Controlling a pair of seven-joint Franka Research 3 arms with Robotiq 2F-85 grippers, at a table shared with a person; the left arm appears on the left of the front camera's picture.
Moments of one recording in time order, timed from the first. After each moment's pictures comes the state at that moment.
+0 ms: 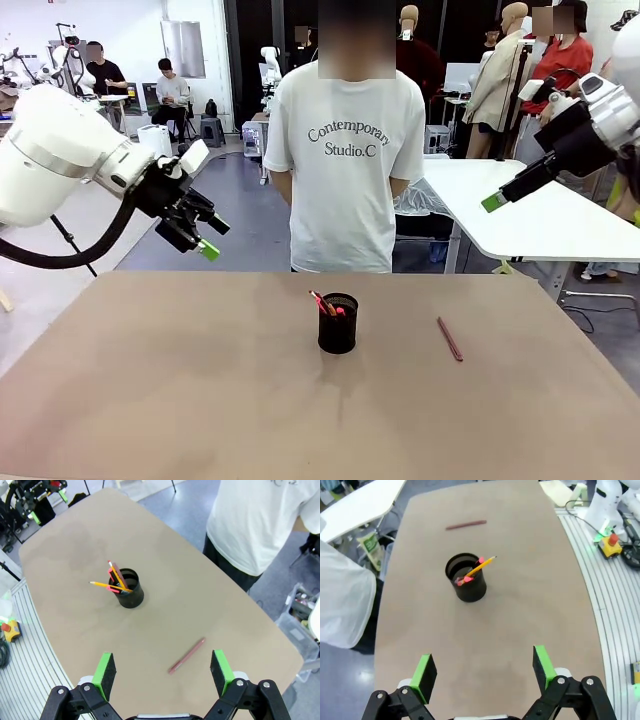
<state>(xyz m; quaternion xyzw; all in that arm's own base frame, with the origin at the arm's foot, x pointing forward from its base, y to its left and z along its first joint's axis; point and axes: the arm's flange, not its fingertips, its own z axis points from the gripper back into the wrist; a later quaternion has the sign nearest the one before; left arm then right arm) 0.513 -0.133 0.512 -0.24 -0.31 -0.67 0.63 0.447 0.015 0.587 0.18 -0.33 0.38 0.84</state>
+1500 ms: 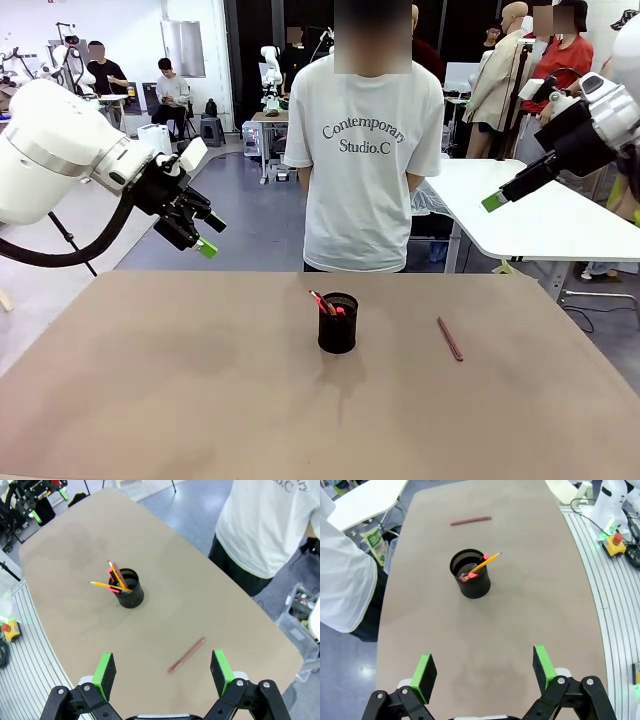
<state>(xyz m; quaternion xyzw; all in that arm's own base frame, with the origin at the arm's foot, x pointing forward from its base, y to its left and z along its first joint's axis) 0.514 -0.132 0.513 -0.23 -0.31 -0.67 0.64 0.447 0.015 0.587 0.18 -0.33 0.38 0.84</state>
